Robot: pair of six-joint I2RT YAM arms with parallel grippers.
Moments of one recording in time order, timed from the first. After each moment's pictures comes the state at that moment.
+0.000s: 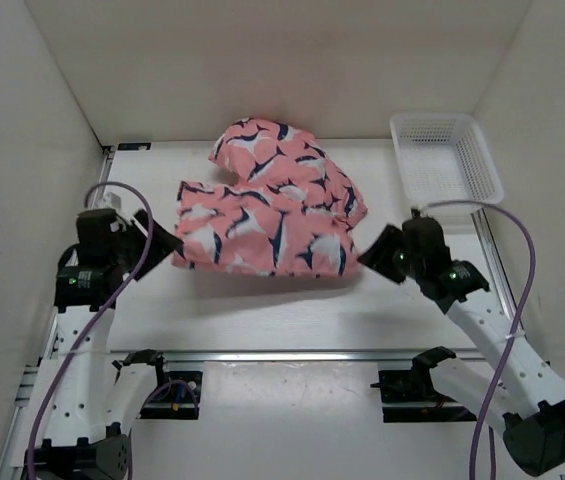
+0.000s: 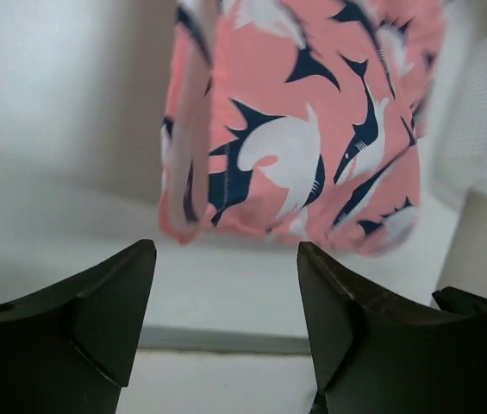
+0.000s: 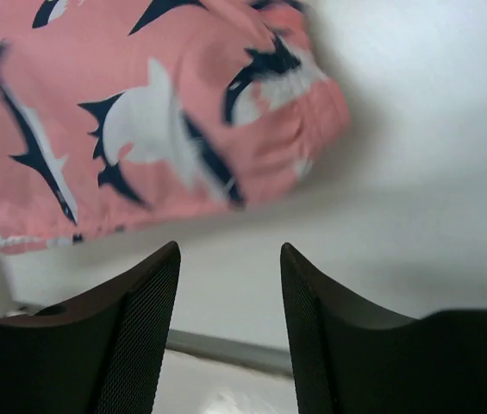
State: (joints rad) left arm 0.04 0.83 1.10 -0.93 0.20 -0.63; right arm 0.43 0.90 0.84 -0.59 -0.05 0.78
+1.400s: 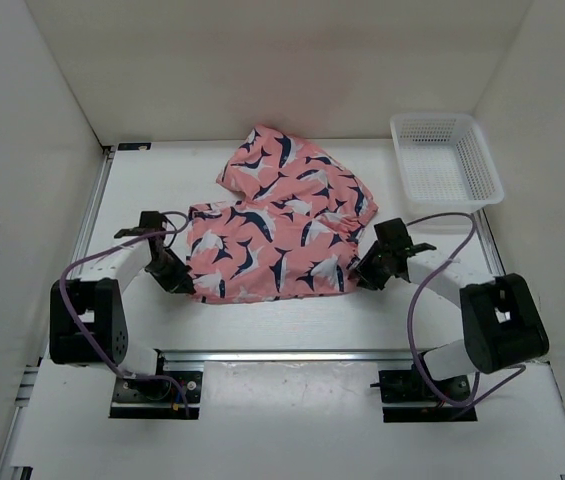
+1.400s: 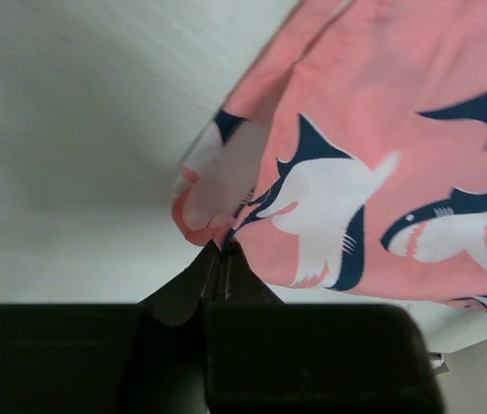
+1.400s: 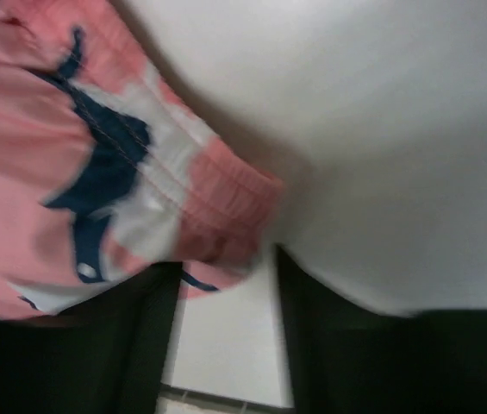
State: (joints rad) left arm -0.01 1.45 0.81 -0.78 0.16 -0.74; right arm 0.33 1.40 0.66 -0.36 -0.13 0.98
